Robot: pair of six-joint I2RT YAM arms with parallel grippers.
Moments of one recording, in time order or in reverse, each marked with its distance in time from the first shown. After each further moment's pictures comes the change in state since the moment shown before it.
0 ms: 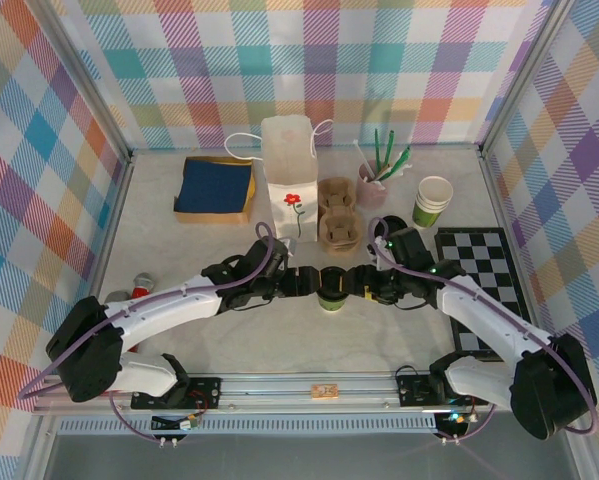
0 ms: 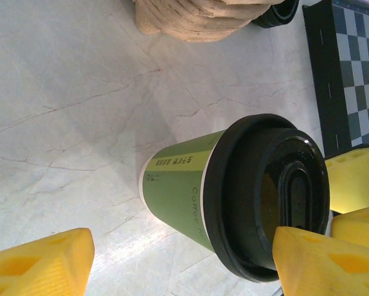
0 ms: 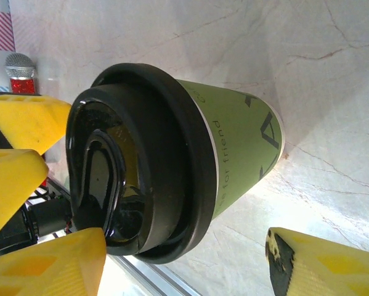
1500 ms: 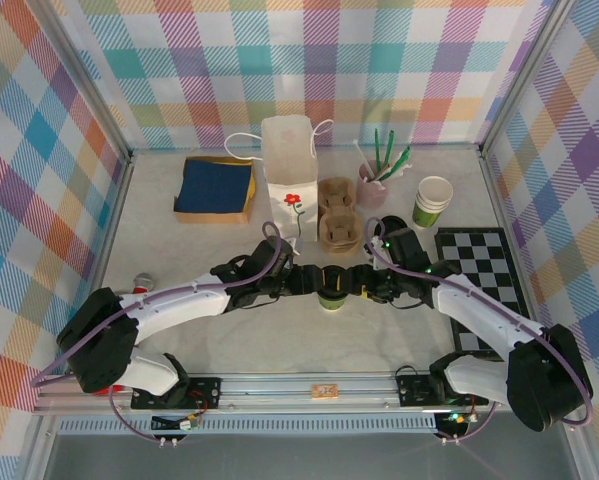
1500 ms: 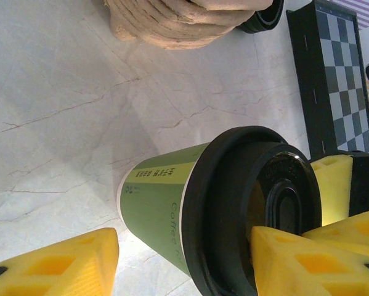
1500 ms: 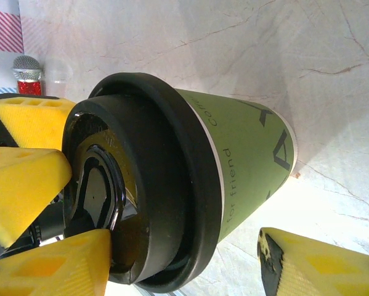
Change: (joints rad) left arm 0.000 0.070 -0.014 0.122 0.024 -0.015; right arm 0.001 0.041 -0.034 0.103 -0.018 0.007
